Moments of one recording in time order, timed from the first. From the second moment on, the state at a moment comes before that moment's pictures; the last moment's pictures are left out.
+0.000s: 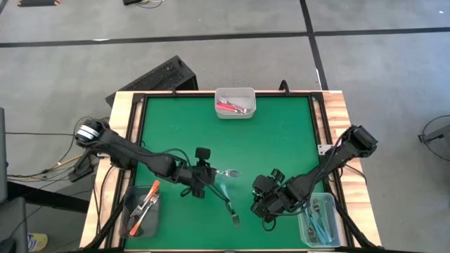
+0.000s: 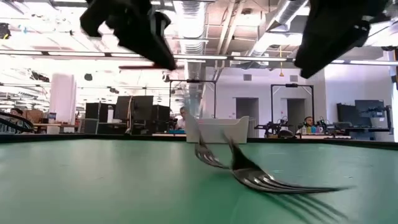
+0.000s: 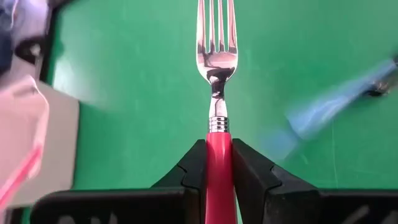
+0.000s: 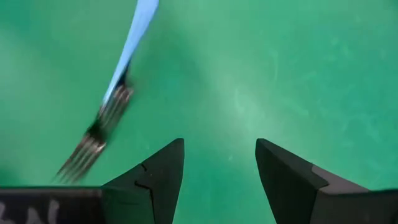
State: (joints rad) left arm -0.34 1.58 1.08 -0.41 -0.47 0.07; right arm 0.60 1.71 1.27 -0.81 0.53 1.12
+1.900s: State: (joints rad) left arm 0.16 1.44 0.95 -0.22 0.03 0.27; right arm 0.56 1.85 1.27 -0.38 0.56 0.93
